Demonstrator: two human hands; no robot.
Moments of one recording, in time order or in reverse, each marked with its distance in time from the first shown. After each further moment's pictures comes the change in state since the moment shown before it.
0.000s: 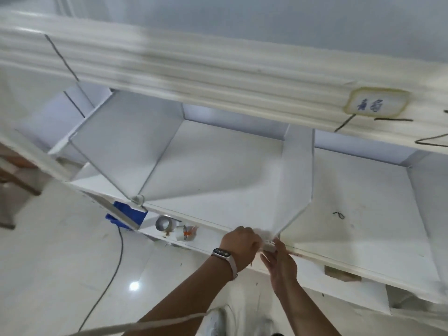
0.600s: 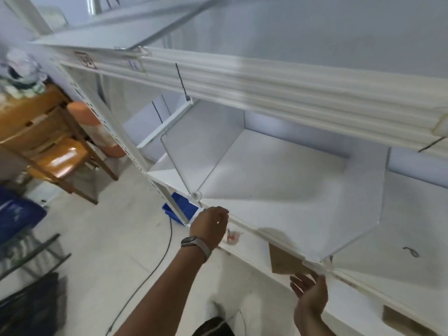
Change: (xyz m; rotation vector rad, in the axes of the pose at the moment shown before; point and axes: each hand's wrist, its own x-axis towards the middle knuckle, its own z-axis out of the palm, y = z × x) left_hand -0.094 -0.102 -0.106 -0.251 0.468 -0.626; right_hand -0.028 0.046 0.014 -0.121 0.042 -0.134
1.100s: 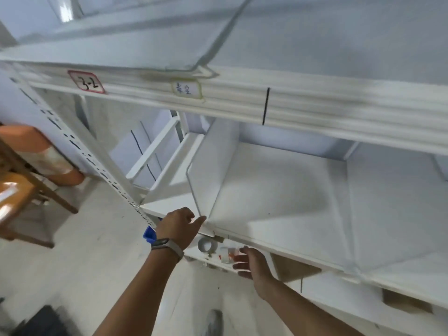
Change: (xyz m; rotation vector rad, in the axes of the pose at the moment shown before) left_hand 0.134 -0.116 -0.094 0.226 -0.009 0.027; right_hand -0.061 0.062 0.224 -0.497 -0.387 0.136
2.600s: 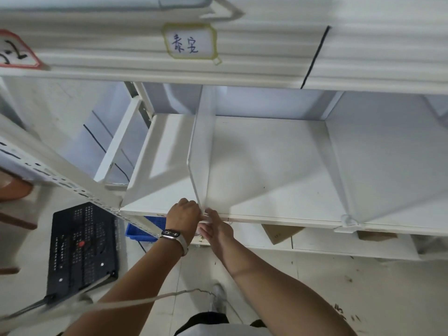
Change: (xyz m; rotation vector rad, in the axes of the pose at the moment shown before) left_hand 0.044 -0.016 0.045 0.326 -0.197 0.583; right_hand 0.059 -0.007 0.128 0.625 0.078 0.101
